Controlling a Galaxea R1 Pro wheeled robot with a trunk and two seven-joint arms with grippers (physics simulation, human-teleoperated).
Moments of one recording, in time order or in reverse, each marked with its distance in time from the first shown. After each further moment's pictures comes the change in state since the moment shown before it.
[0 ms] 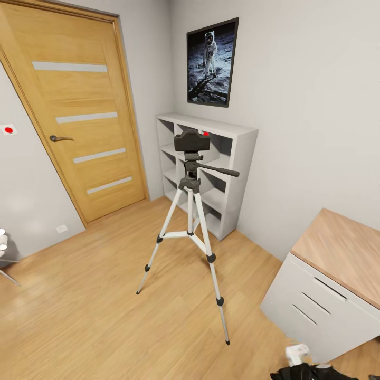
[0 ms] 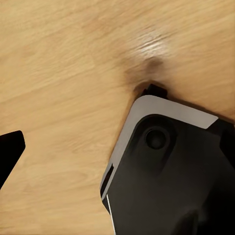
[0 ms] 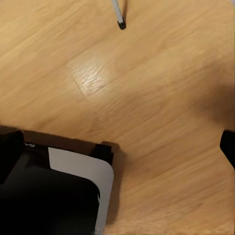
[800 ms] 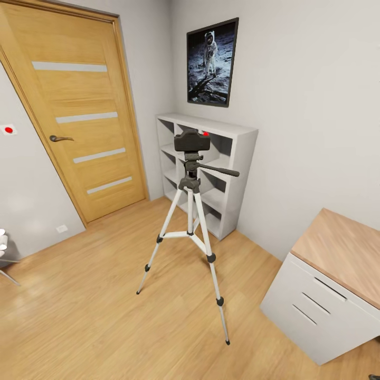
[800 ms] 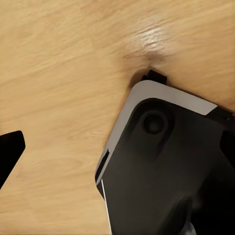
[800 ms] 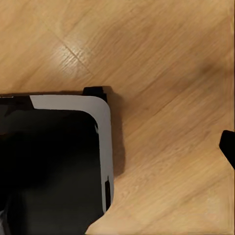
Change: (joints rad) left arm 0.030 -0.012 0.001 0.000 0.044 0.001 0.000; right arm 0.276 0.012 -0.003 -0.001 -0.206 -0.120 -0.128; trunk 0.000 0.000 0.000
